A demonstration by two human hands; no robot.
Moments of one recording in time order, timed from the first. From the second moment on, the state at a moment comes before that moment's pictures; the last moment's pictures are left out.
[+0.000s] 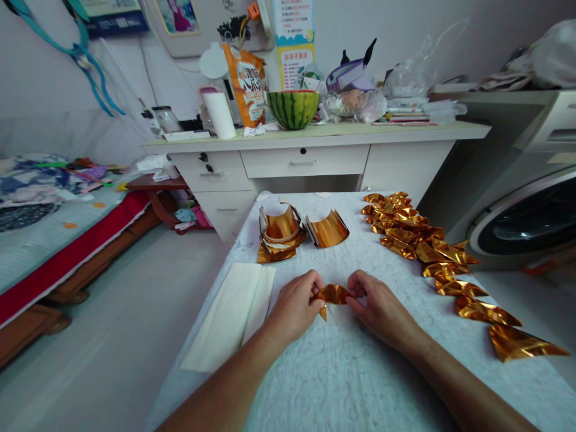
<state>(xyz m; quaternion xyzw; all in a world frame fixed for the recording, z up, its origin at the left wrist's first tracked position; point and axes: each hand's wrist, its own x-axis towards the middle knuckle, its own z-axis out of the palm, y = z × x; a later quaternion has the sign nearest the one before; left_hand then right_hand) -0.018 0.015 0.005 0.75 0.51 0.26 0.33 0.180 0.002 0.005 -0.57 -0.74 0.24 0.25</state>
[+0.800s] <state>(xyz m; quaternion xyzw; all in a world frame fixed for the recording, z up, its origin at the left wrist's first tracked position) -0.011 0.023 0.009 0.74 0.48 0.38 0.28 0.183 -0.001 0.005 -0.54 -0.69 0.36 0.31</state>
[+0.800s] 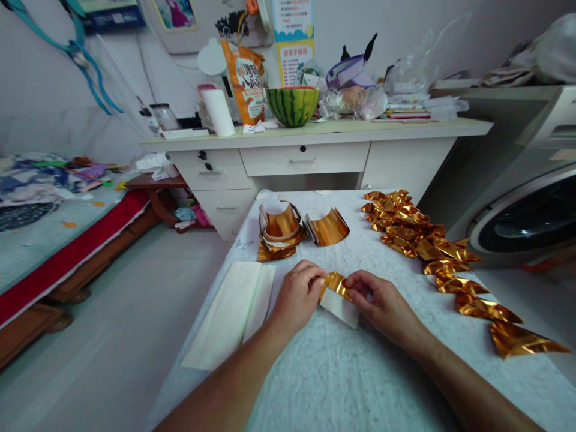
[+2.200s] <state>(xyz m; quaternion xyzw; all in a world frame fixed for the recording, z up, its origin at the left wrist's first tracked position) -0.019 0.009 0.012 0.86 0.39 0.19 0.26 0.188 -0.015 0.031 -0.48 -0.84 0.22 0.12</state>
